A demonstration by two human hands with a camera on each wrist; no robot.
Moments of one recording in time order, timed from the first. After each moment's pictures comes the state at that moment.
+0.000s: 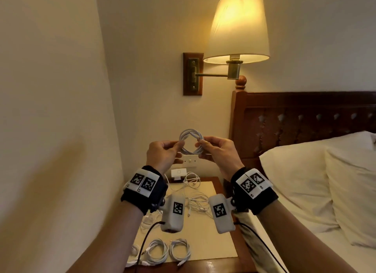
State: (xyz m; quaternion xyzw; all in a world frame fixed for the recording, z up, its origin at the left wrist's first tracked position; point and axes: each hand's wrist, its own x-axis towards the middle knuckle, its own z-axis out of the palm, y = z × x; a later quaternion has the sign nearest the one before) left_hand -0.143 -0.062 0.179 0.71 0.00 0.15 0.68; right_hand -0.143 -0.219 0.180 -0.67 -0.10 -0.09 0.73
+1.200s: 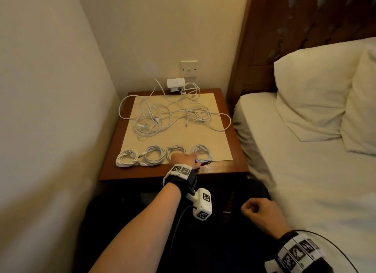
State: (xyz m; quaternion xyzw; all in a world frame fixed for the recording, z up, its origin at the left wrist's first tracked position) left_hand -0.162 -0.124 -0.131 0.70 0.28 -0.12 0.64; right_hand -0.306 -0.357 -0.151 -0.93 0.08 0.17 0.30
